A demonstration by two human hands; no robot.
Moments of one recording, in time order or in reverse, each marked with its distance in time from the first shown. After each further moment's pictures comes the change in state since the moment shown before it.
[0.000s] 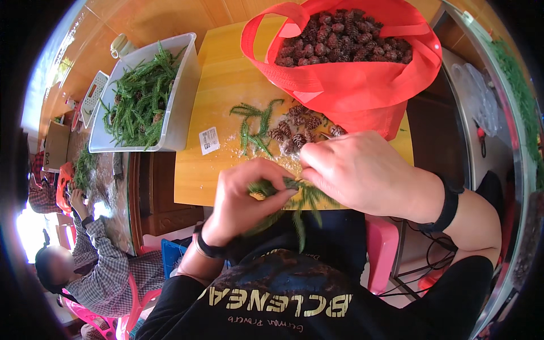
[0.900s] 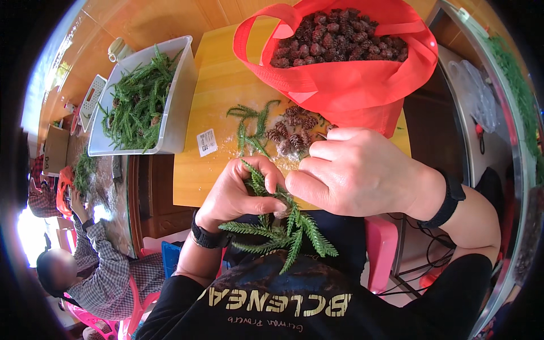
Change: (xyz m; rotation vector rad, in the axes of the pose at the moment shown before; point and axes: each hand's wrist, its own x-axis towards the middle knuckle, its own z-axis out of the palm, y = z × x) left_hand 0.007 -0.008 -0.011 -0.635 -0.264 -0.350; right_hand -0.001 0.001 -0.006 -0.292 0.144 -0.431
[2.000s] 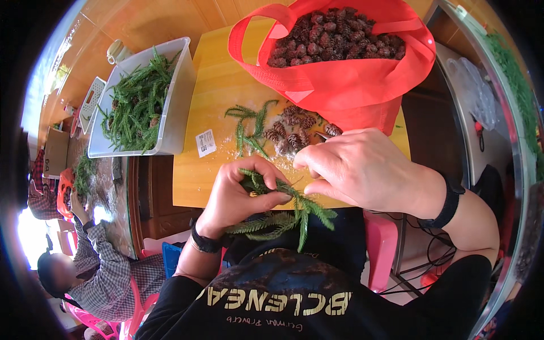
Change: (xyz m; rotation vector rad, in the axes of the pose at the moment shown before) left_hand -0.002 -0.004 0.009 0.387 0.196 0.069; right_hand -0.014 0.001 0.004 0.350 -0.020 0.339
